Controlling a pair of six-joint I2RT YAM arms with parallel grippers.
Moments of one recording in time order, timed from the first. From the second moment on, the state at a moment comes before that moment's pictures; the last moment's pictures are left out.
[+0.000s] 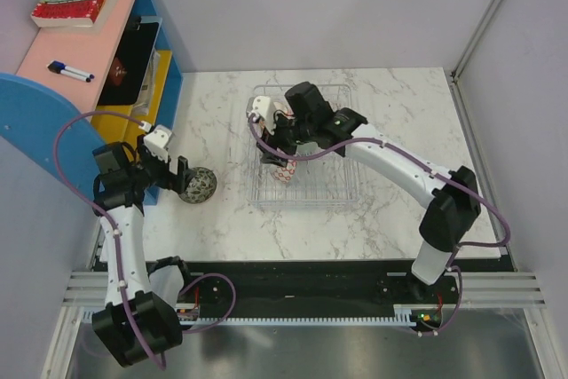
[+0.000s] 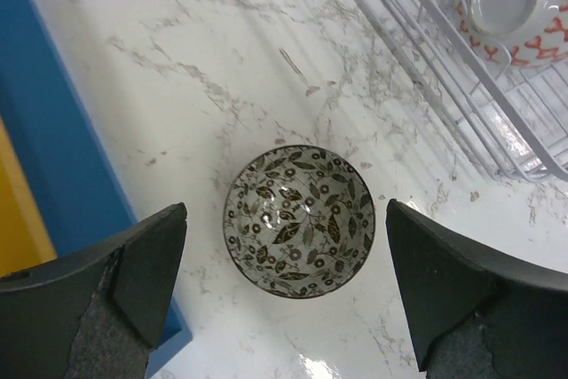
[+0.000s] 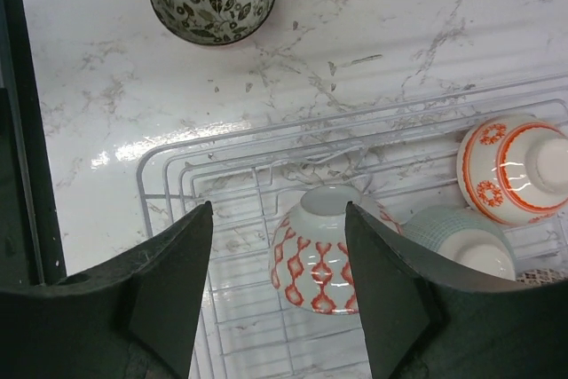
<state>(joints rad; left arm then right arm) 0.39 0.92 0.77 -0.54 0.76 0.57 0.78 1.73 1.63 -0.53 -0.44 -0.37</state>
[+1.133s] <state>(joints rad) 0.33 0.97 0.70 -0.52 0.80 0.65 0.84 1.63 1.66 -0.63 -0.36 -0.44</state>
